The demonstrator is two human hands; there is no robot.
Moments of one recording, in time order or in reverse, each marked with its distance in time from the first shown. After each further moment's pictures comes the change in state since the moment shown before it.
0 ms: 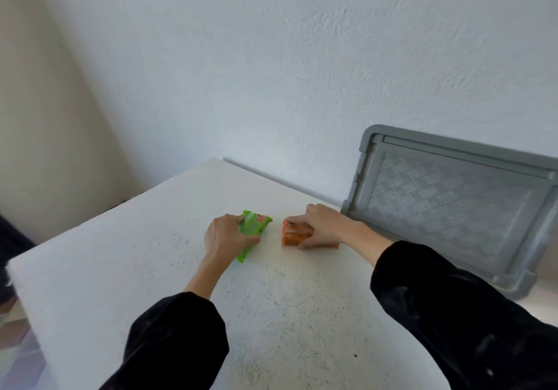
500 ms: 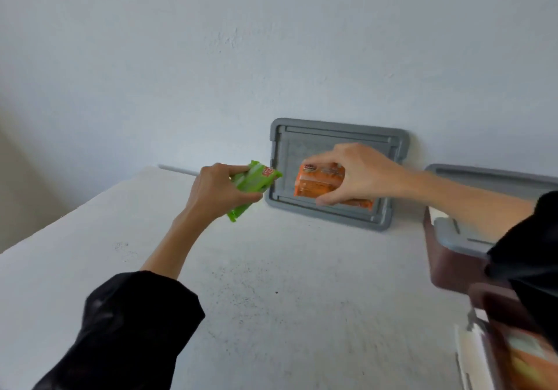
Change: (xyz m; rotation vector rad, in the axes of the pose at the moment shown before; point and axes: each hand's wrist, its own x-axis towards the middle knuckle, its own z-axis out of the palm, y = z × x) left_hand -0.105 0.131 -0.056 -0.115 -0.025 0.491; right_hand -0.259 0.007 -0.095 0.095 0.410 0.219
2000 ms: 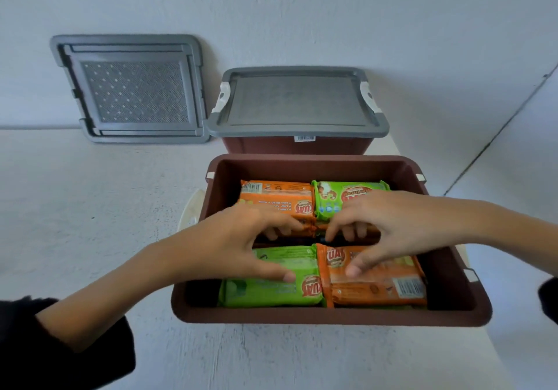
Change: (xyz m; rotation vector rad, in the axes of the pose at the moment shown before) left_hand -0.222 0.231 0.130 -0.076 -0.876 0.803; right_hand -0.369 0.085 -0.022 0.124 -0.543 0.185
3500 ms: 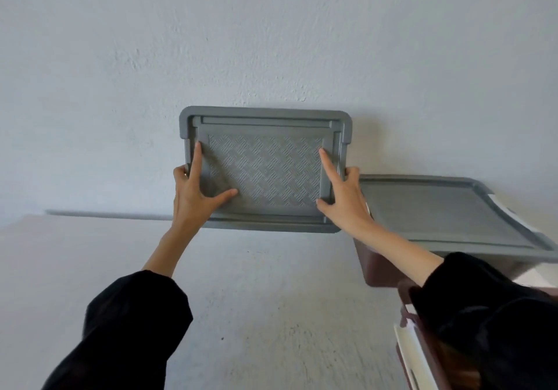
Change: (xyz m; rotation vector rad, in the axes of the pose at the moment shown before) left_hand -0.053 -0.332 -0.190 -0.083 1.142 -0.366; right_hand 0.313 -0.072 -0.101 0.252 1.074 0.263
